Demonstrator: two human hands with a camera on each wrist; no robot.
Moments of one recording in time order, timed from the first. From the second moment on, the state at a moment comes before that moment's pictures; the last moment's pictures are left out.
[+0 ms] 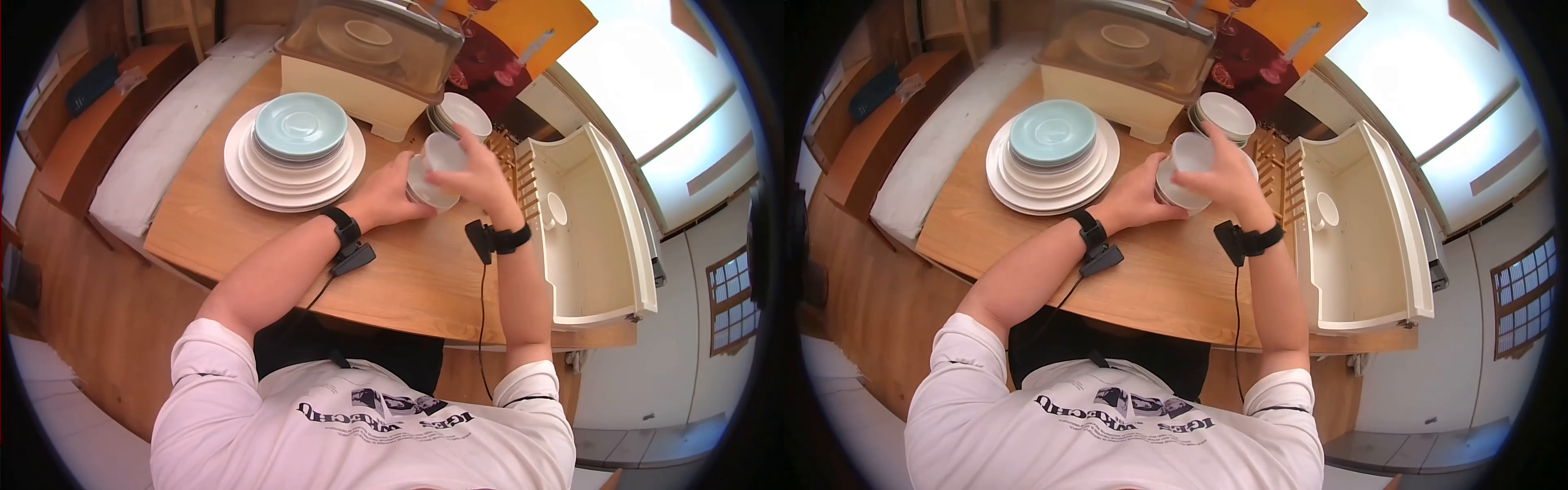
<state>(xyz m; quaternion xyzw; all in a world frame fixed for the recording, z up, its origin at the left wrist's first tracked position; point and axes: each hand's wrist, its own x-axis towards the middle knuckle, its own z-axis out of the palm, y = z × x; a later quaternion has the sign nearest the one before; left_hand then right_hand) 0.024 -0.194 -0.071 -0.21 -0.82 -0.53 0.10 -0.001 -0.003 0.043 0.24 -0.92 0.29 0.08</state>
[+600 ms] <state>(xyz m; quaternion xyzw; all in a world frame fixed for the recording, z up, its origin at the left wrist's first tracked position) 0.023 -0.192 -0.074 -0.18 -0.83 -0.50 0.16 -0.057 0.052 0.019 0.05 -0.96 0.25 0.11</state>
